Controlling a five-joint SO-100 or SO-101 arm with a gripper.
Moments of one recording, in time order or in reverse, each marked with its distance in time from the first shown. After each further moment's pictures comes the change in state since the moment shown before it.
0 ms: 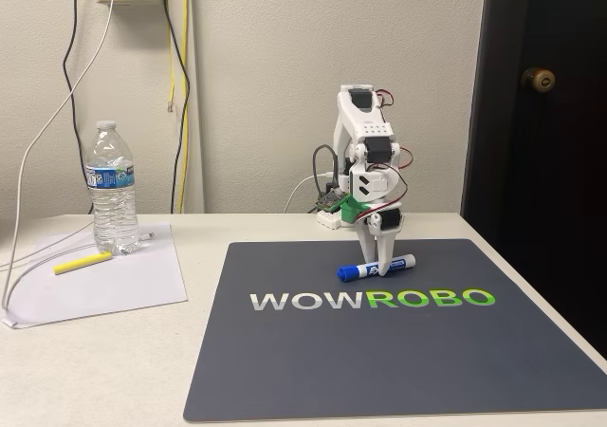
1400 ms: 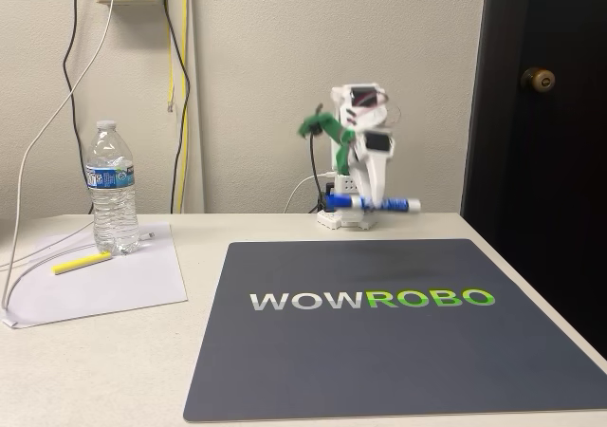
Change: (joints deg) arm 7.6 33.4 0.4 -10.5 12.2
